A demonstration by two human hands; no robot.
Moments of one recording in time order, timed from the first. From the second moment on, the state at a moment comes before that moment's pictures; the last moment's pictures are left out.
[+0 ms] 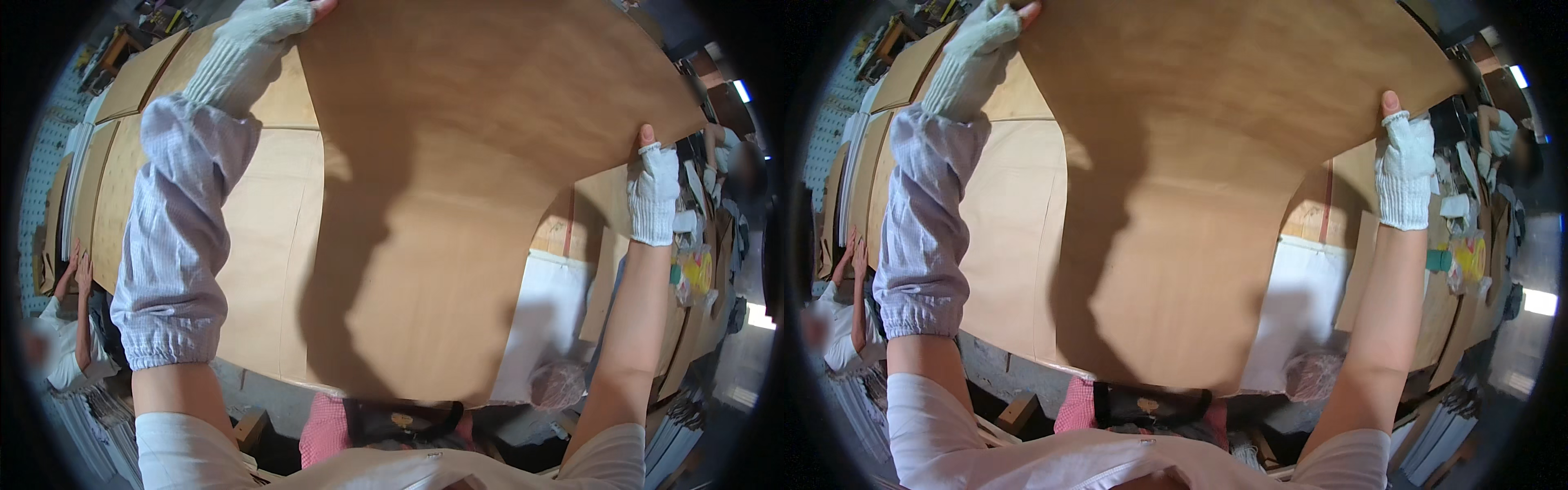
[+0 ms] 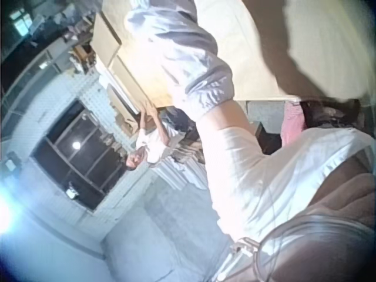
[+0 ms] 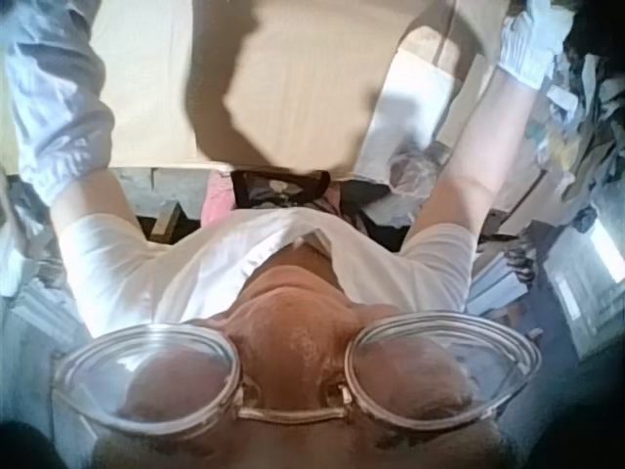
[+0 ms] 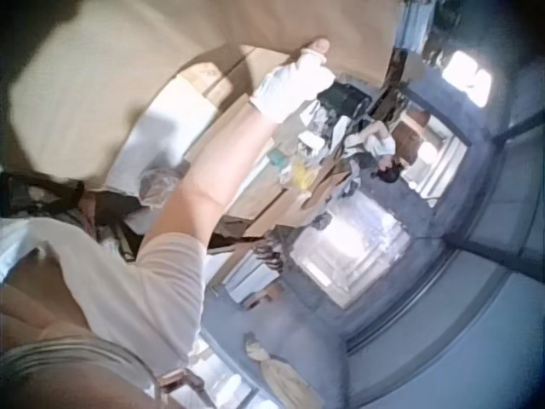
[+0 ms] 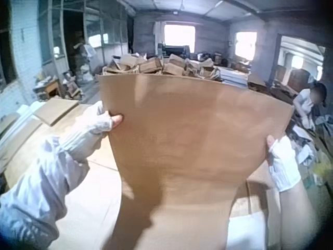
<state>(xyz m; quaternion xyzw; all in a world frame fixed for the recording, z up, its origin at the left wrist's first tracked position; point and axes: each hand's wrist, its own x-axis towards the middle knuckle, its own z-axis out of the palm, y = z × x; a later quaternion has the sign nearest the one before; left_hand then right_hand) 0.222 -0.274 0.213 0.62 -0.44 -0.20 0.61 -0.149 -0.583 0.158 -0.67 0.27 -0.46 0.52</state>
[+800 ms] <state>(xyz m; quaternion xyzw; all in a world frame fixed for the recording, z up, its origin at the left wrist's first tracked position) 0.037 0.041 -0.006 0.71 -0.15 -0.35 0.59 -0.375 -0.258 -0.022 -0.66 0.36 -0.25 0.61</state>
